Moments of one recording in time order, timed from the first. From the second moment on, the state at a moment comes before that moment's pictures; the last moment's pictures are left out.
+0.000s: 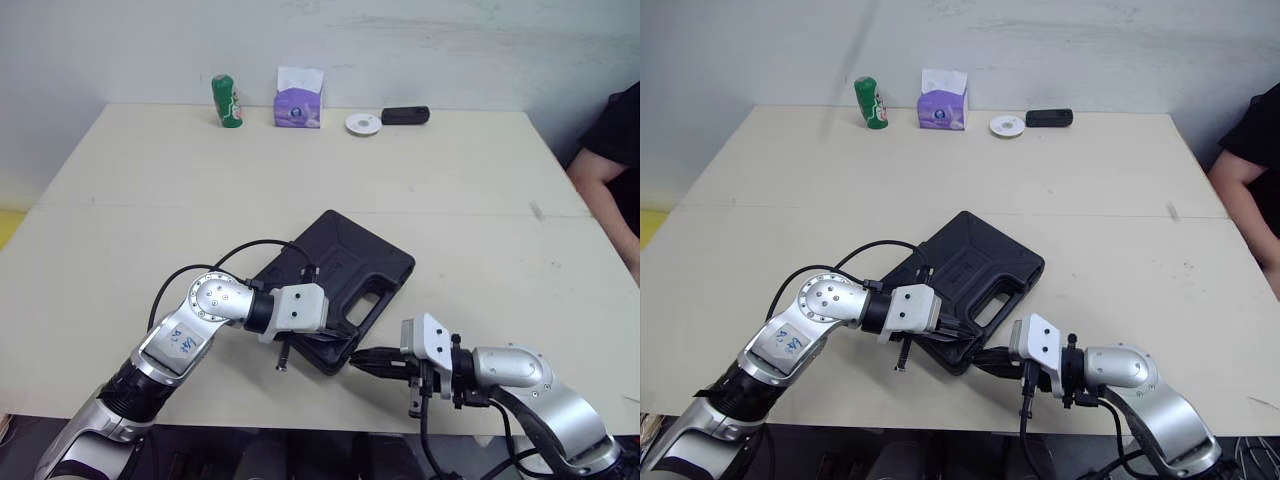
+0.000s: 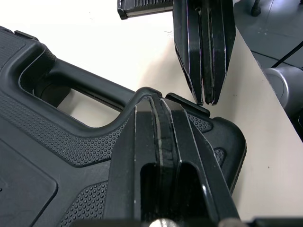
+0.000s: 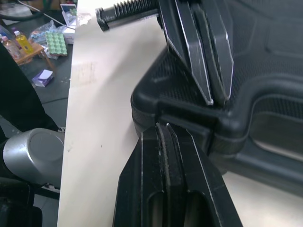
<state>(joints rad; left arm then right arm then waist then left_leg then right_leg) -0.45 0.63 -0.41 -0.30 -0.19 0.33 -1.05 0.00 -0.65 0.18 -0.56 0.38 0.39 0.95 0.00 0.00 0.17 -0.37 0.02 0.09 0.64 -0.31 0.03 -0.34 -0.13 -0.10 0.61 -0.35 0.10</state>
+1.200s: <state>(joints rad) -0.13 0.88 0.25 -0.01 -0.34 0.31 -0.95 0.09 -1.00 -0.49 -0.23 0.45 0.18 1.14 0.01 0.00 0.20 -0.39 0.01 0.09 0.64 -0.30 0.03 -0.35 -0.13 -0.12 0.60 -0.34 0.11</state>
